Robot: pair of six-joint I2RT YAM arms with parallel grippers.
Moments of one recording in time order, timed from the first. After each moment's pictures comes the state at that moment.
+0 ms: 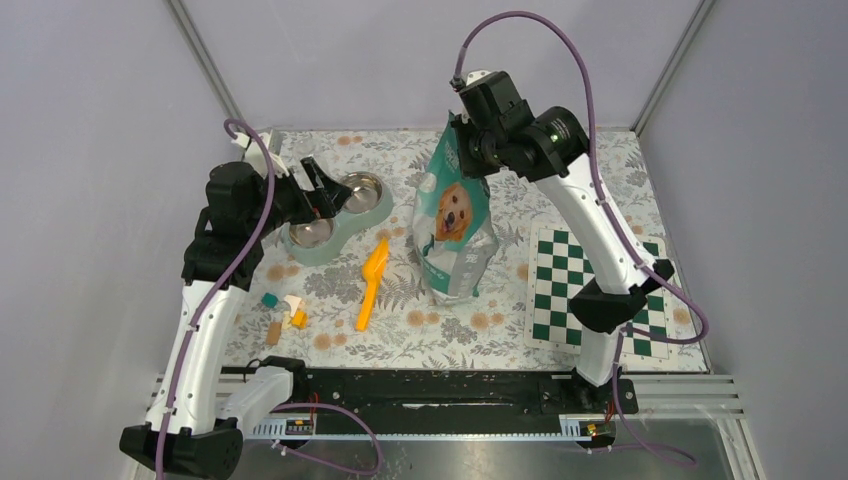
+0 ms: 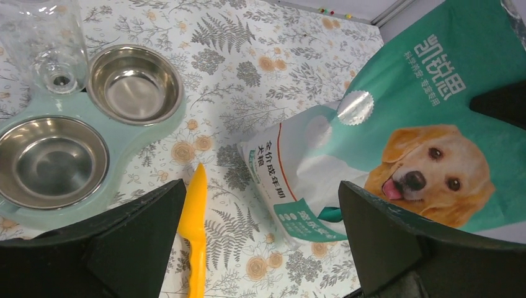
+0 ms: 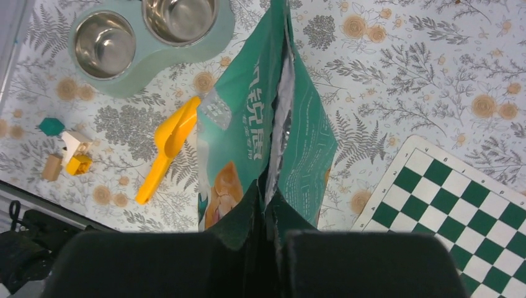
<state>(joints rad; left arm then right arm) -0.13 0.95 1.20 -0.59 0.33 -0.43 0.73 1.88 2.49 -1.36 0.22 0.29</state>
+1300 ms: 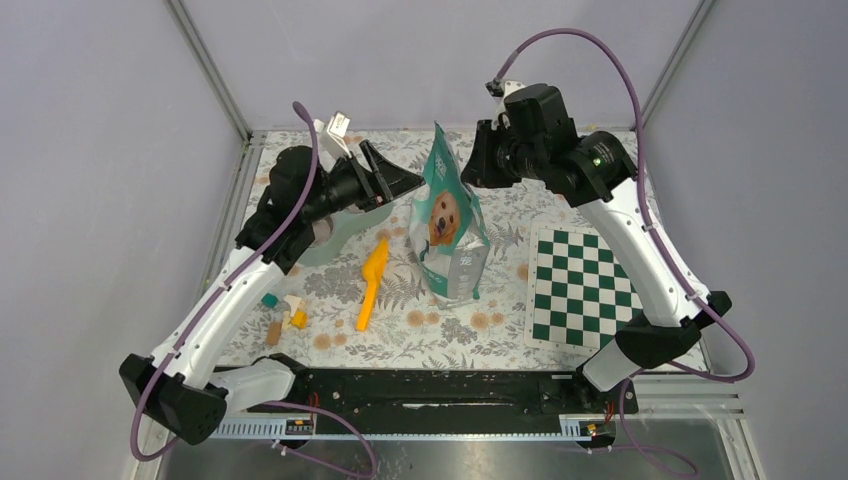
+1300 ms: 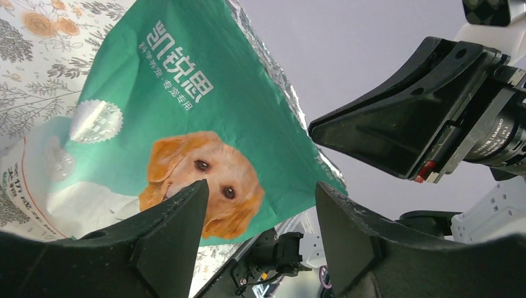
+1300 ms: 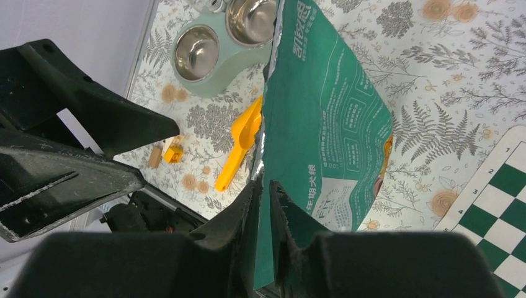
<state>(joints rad) -0.47 1.13 1.20 -0.21 0.43 -0.88 0.67 1.58 2.08 -1.12 -0.01 0.48</state>
